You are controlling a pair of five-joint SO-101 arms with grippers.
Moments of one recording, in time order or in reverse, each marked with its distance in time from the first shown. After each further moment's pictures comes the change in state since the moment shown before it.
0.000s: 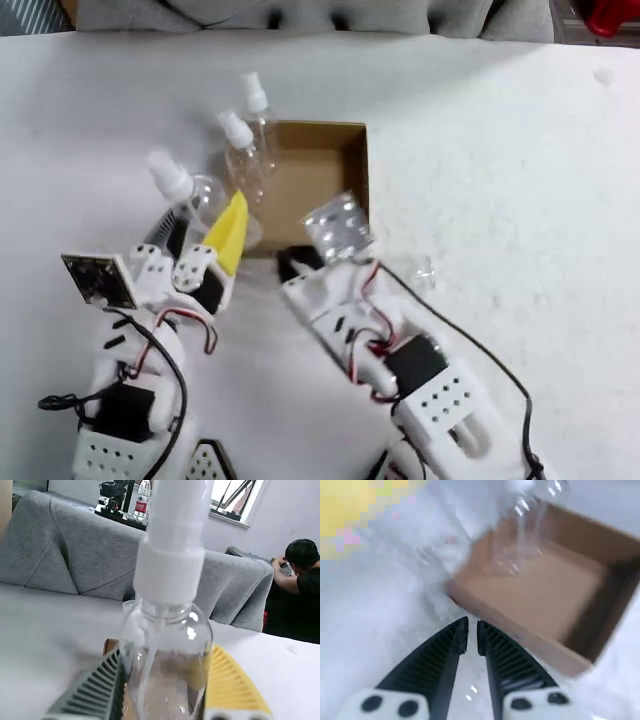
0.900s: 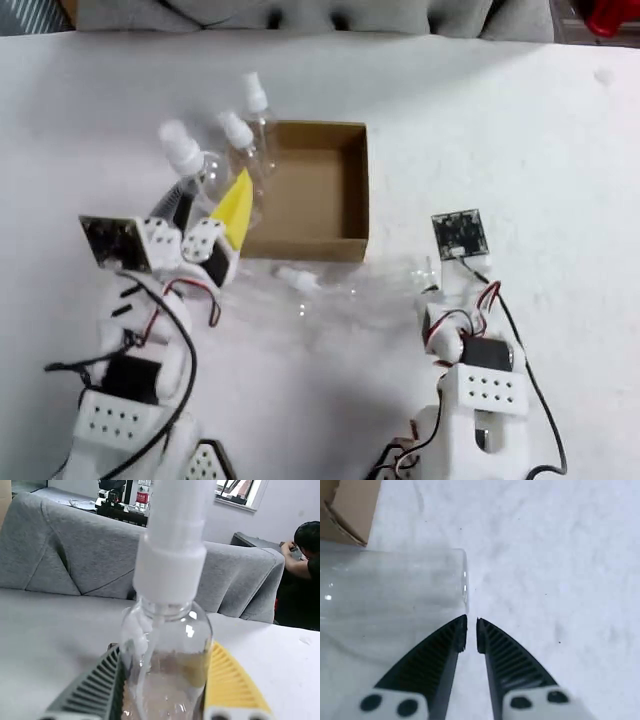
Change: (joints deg) left arm 0.0 23.0 -7.3 -12.7 -2.1; right arm 40.9 -0.3 14.5 3.2 18.8
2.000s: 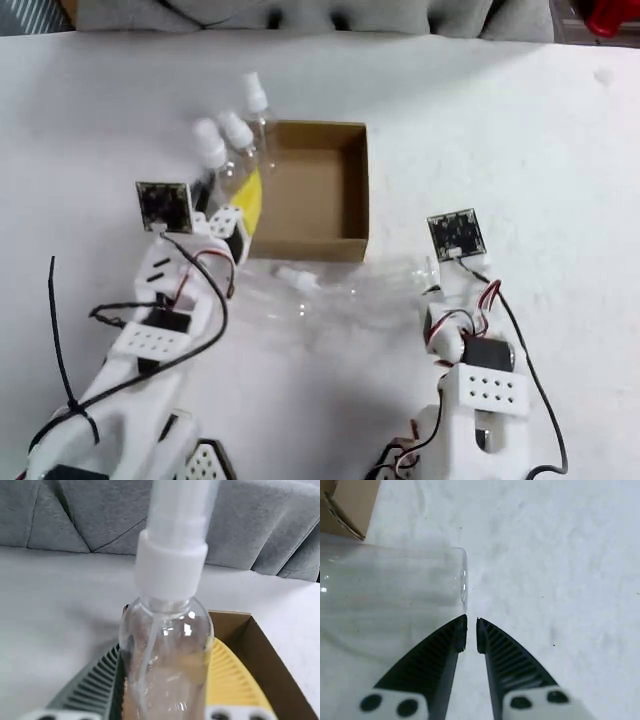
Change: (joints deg) left arm -1.8 38.7 1.8 -33.2 -3.9; right arm 0.2 0.0 0.0 0.0 3.6
